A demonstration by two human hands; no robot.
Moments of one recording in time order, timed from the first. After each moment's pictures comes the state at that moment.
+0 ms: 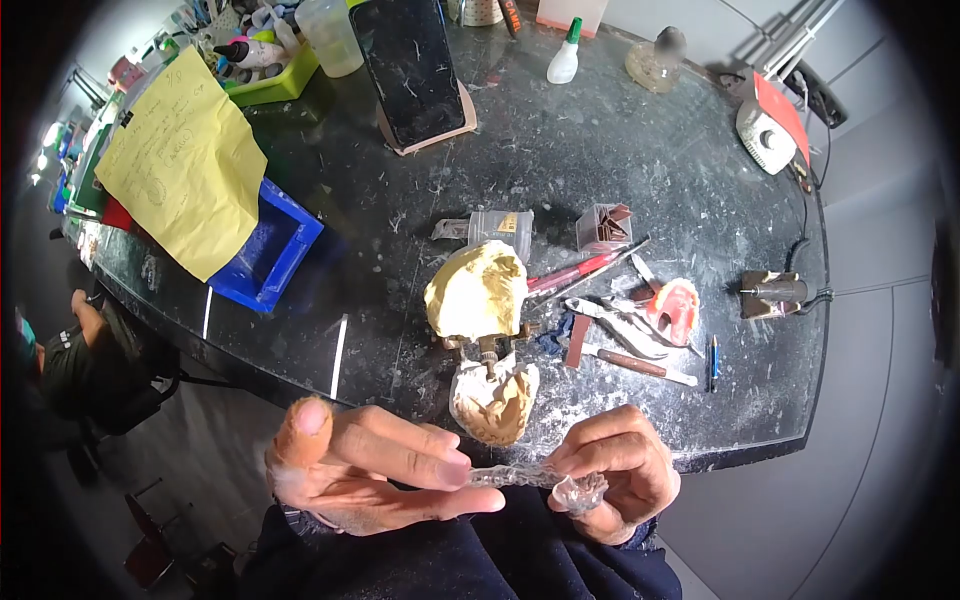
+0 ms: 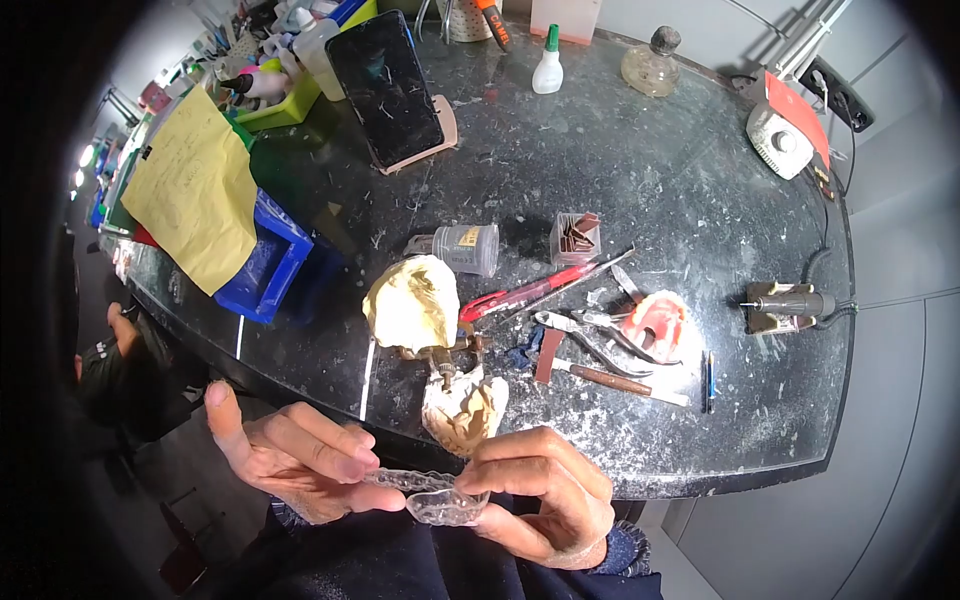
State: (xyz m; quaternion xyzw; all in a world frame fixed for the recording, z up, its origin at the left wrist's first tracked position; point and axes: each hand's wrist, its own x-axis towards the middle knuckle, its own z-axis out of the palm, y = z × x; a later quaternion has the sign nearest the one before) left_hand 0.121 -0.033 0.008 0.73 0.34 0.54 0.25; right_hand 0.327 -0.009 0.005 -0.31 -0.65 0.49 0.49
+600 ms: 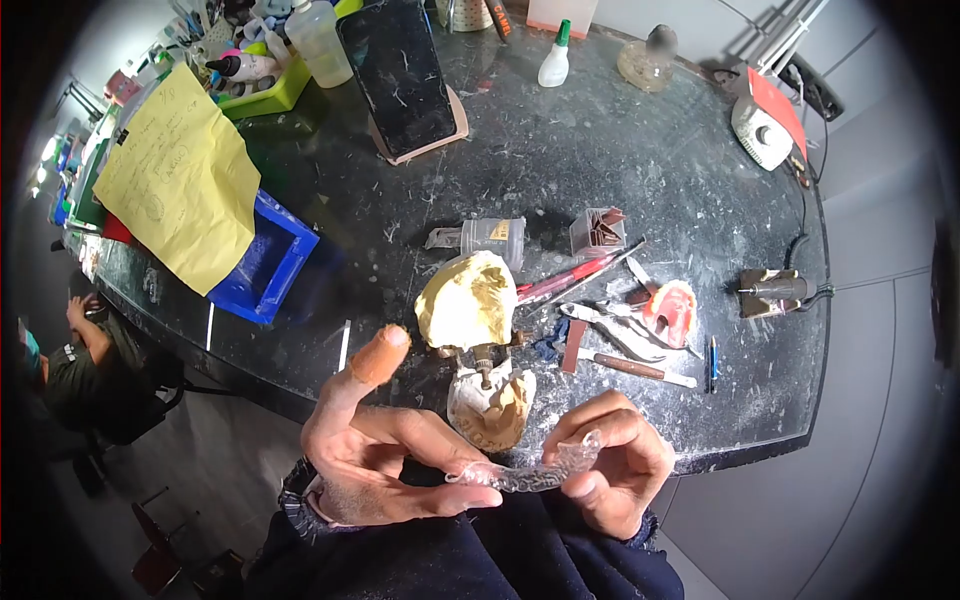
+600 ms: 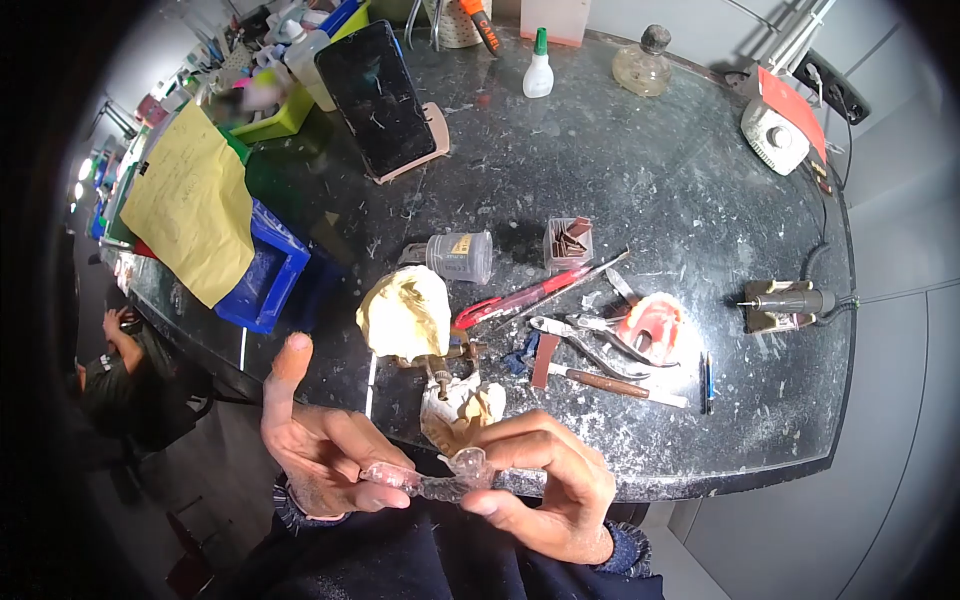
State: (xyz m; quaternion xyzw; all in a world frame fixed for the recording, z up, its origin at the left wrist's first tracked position) left_hand 0.131 -0.029 -0.004 0.58 0.33 0.58 0.48; right_hand 0.326 -0.010 -0.008 -0.33 -0.51 0.60 0.53
